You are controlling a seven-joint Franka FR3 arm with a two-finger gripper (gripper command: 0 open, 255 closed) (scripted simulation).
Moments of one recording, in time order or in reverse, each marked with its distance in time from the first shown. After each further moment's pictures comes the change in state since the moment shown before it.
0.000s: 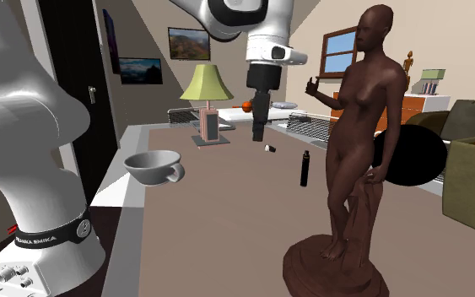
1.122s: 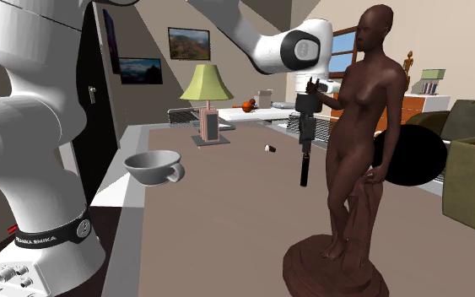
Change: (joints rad) arm 0.103 0.587 0.069 0.518 -0.176 0.128 0.355
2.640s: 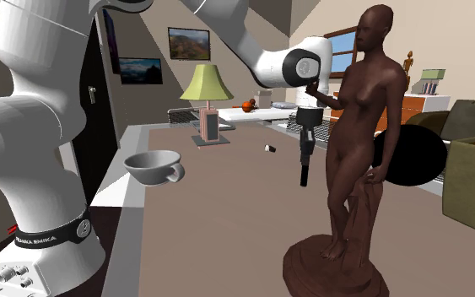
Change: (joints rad) arm 0.012 0.065 -0.010 -0.008 -0.024 0.074 0.020
